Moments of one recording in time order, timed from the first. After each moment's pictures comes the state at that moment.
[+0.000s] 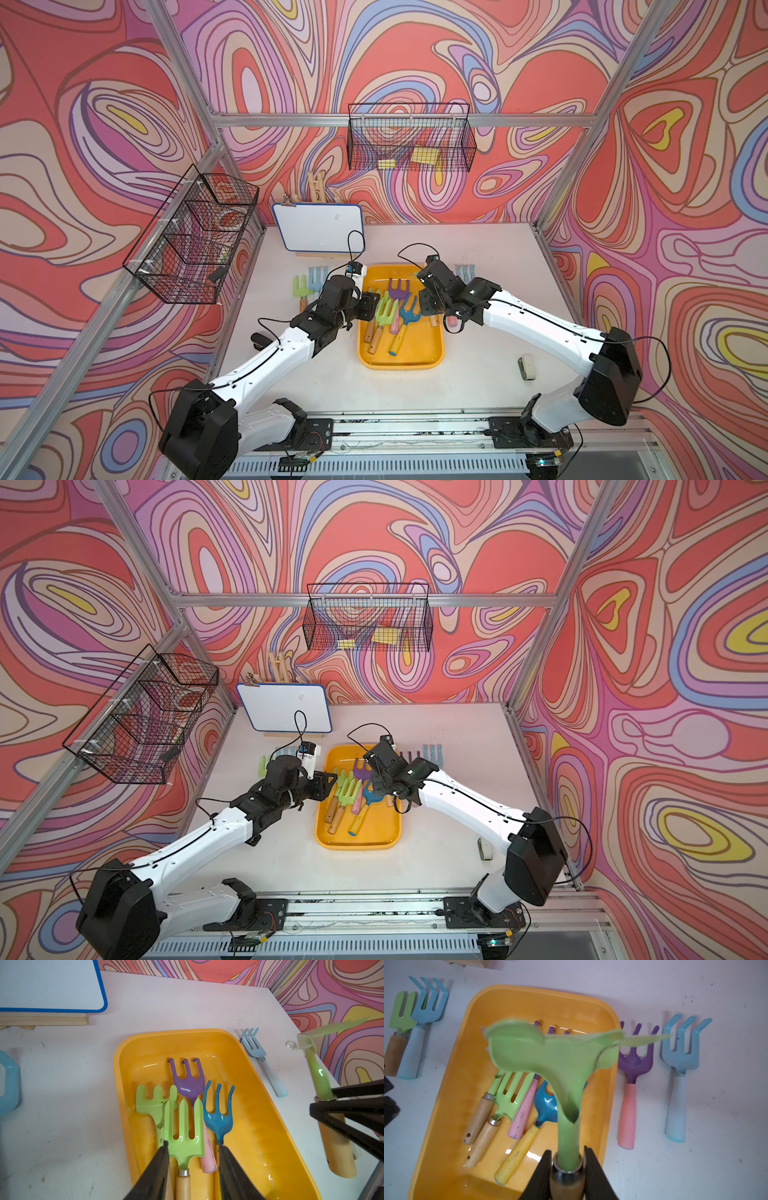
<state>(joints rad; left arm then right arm) -0.52 1.18 0.74 -0.13 0.07 -0.35 0.79 1.51 1.27 -0.76 0.31 0.51</state>
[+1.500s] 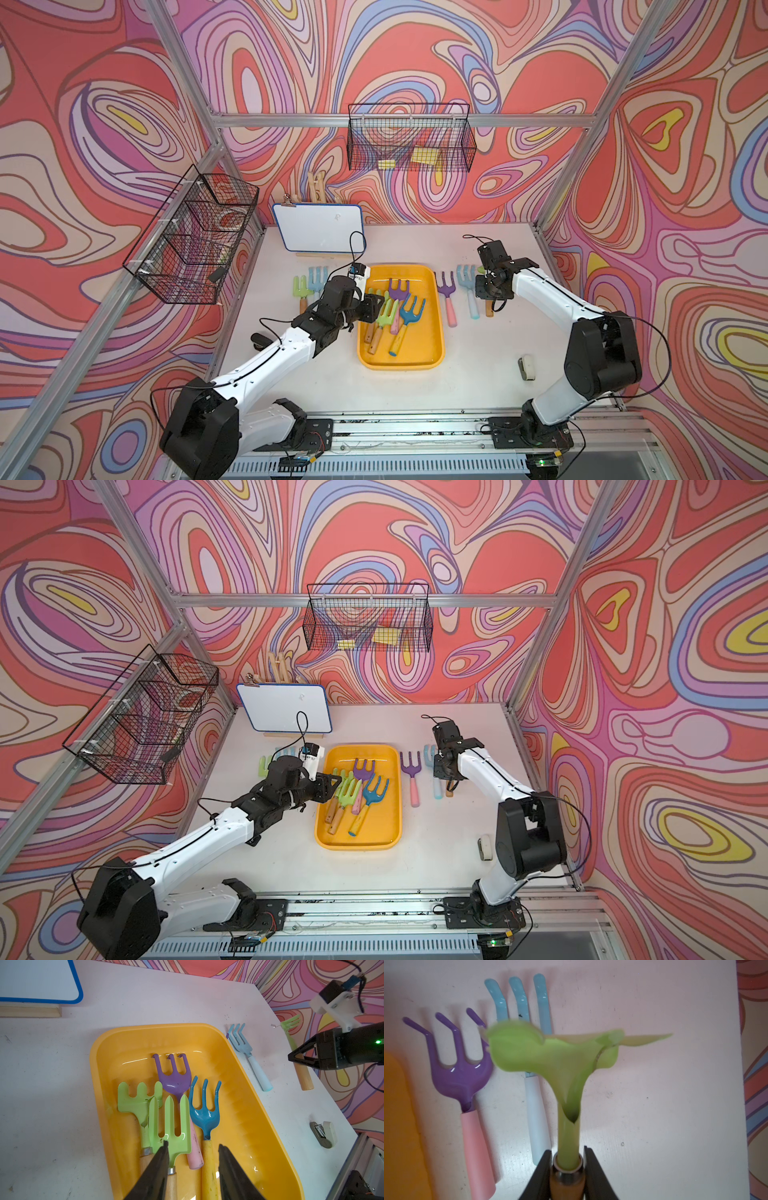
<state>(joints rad) -0.53 1.19 0.73 -0.11 0.13 -0.37 0.21 1.64 1.20 -0.79 0.24 0.30</state>
